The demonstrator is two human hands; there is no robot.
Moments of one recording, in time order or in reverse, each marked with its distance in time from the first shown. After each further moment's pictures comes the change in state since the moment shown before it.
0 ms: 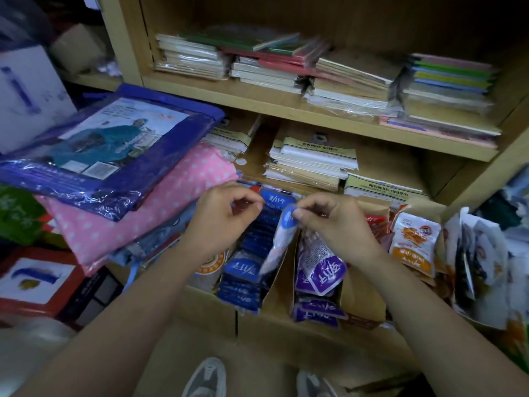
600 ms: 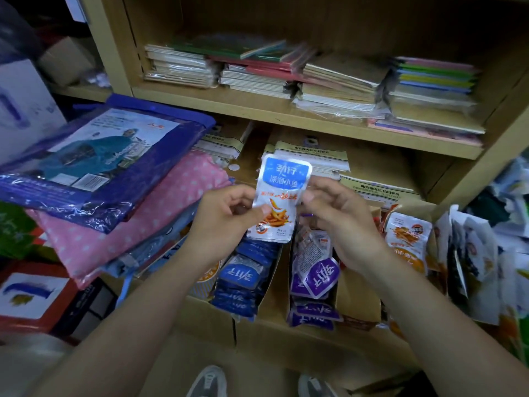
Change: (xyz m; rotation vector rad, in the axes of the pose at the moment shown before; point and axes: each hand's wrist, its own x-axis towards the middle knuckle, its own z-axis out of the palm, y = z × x) left_hand -0.001 0.033 0.004 -0.470 -0.067 -0.185; right_hand -0.004 -0.018 -0.006 0.581 0.074 0.131
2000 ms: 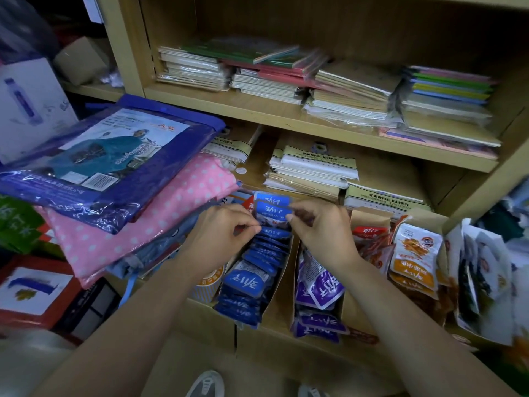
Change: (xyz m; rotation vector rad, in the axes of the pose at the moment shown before) left_hand 0.011 -0.050 -0.026 0.703 -0.067 0.324; right_hand 0.027 0.039 0.008 -0.958 0.149 -0.304
